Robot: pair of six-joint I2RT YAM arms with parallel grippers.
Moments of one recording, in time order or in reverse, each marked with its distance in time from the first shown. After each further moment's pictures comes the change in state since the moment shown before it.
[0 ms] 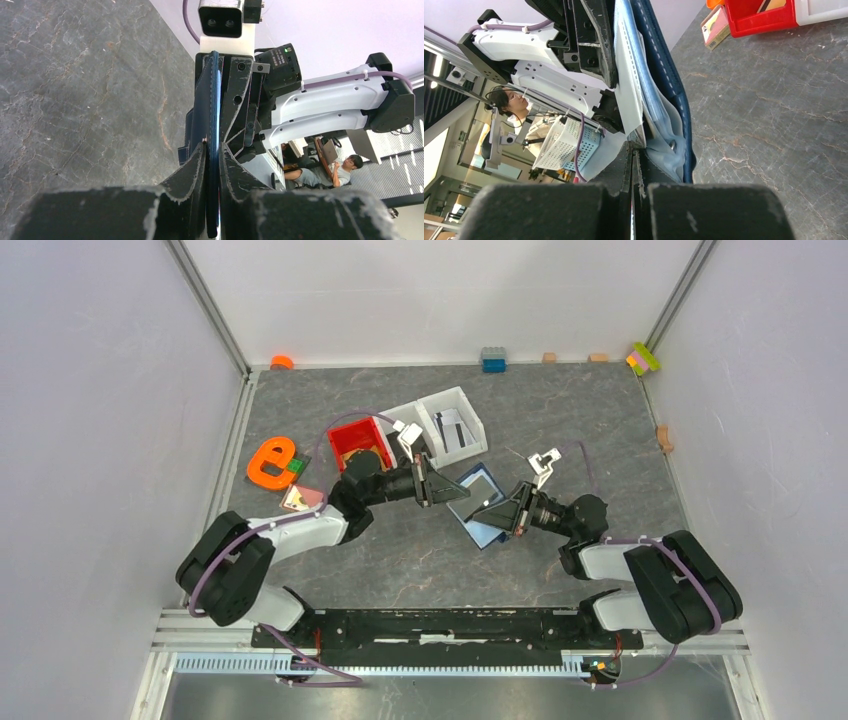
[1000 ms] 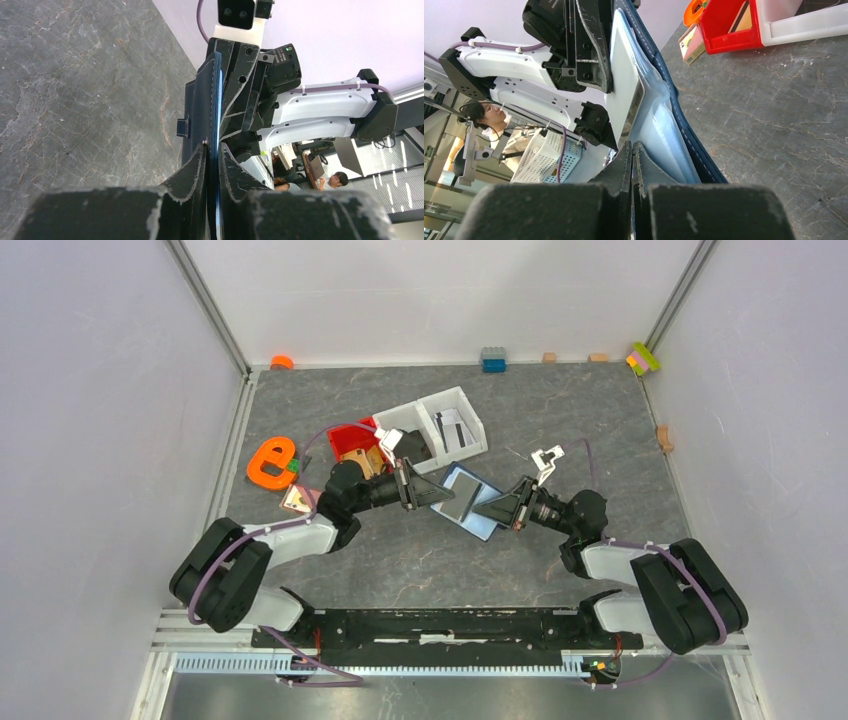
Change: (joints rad) left arm 0.077 -0.040 -0.132 0.127 0.020 -0.089; right arm -0.004 -0.049 0.023 -0.130 0.065 -0.101
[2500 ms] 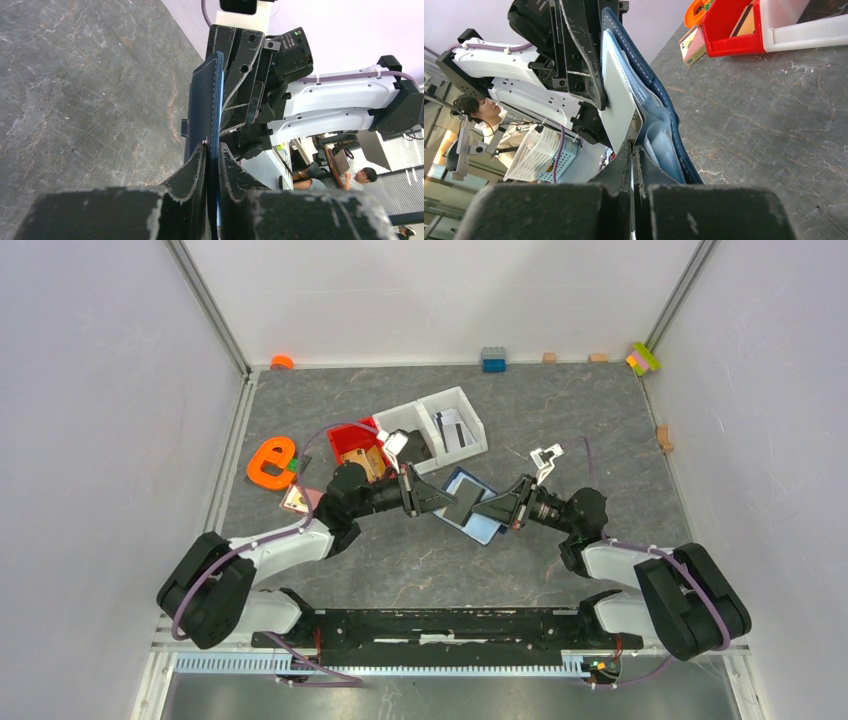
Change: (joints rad) left arm -0.064 -0.086 0.017 -0.152 -0.067 0.115; right arm 0.000 -0.026 0.010 -0.046 0.000 -0.034
